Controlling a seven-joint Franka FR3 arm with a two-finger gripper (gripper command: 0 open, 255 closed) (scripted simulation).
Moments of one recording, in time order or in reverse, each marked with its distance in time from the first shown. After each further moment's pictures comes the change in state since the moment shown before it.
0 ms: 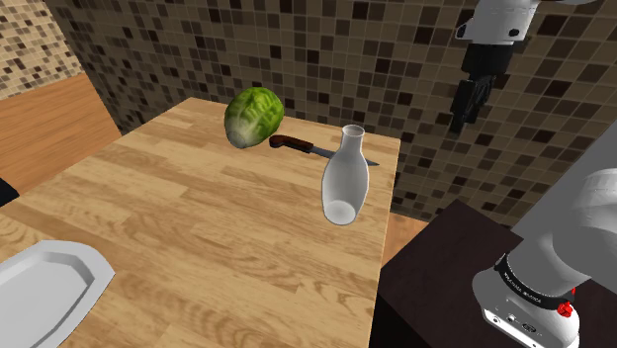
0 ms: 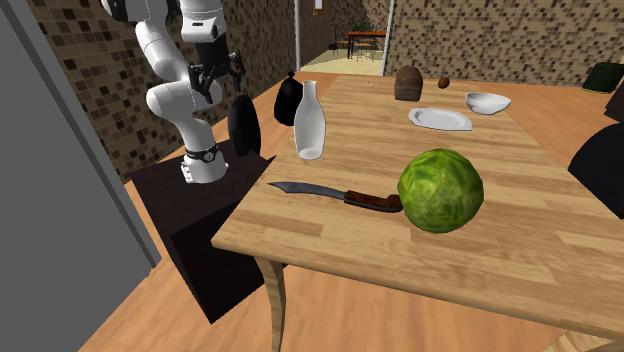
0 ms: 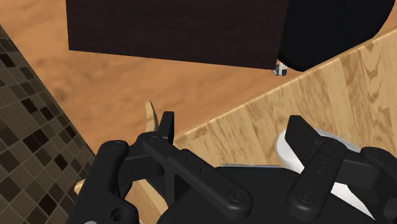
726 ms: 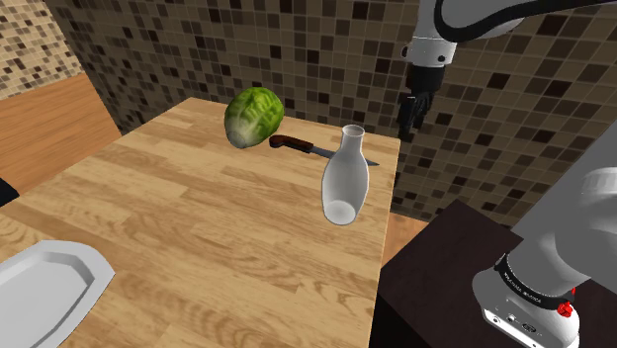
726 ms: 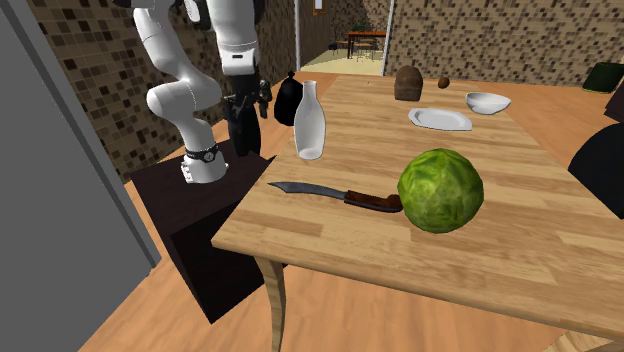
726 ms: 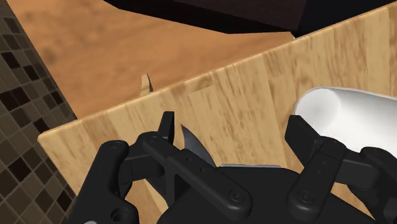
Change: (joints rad) arm 0.046 0.306 0.020 0.057 0.006 0.283 -0.066
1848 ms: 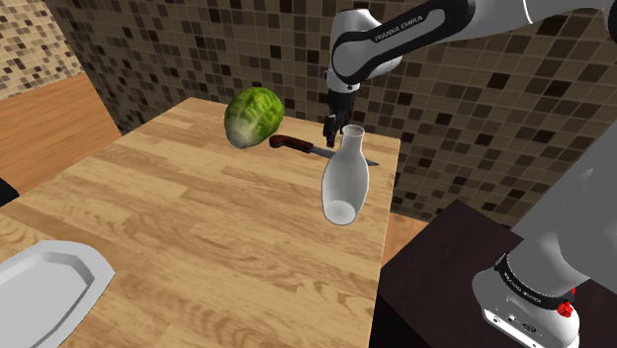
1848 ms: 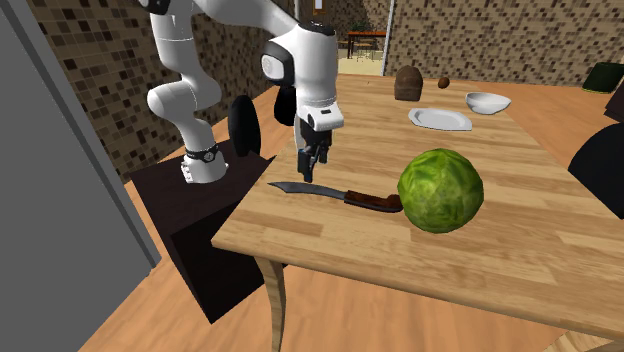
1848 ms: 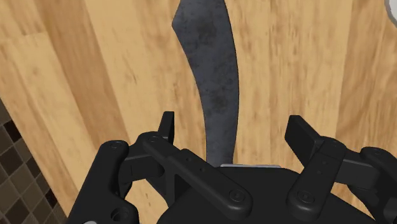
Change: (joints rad) arm 0.066 0.618 0.052 0.393 -0.015 0.297 -0.079
